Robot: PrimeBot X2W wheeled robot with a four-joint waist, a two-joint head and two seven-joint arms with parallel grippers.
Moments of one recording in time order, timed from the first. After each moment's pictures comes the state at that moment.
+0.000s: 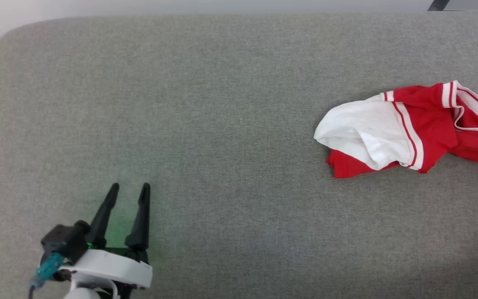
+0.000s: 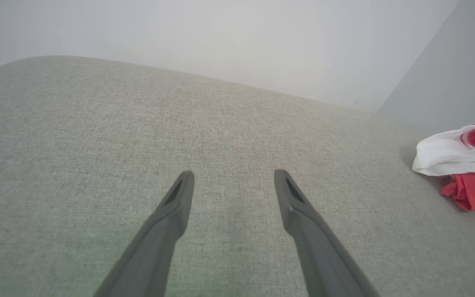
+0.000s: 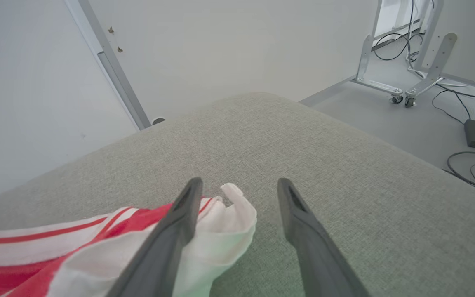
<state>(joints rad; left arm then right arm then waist) -0.13 0.21 -0.10 0.18 -0.45 -0.13 -0.26 -0.63 -0.29 -0.66 0.82 0.15 0.13 -0.24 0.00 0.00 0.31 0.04</state>
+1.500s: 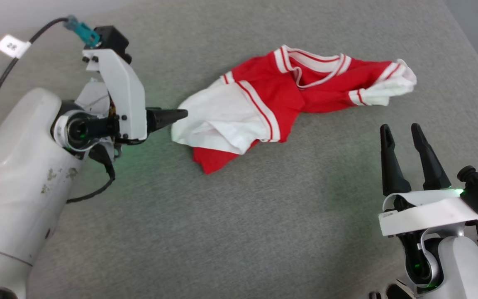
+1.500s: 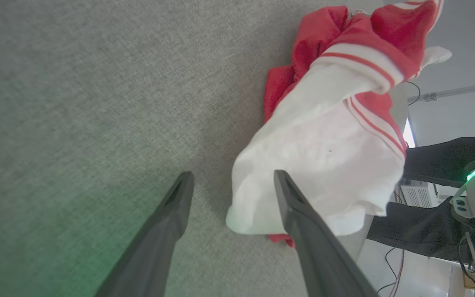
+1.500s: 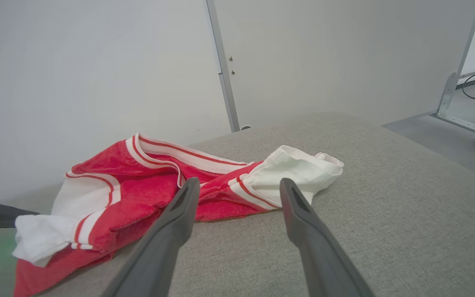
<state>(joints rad) -1.06 0.48 -0.68 0.62 -1.23 -0.13 0.80 -0.30 -0.05 0.06 0.16 0.39 0.13 -0.23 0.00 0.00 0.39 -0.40</state>
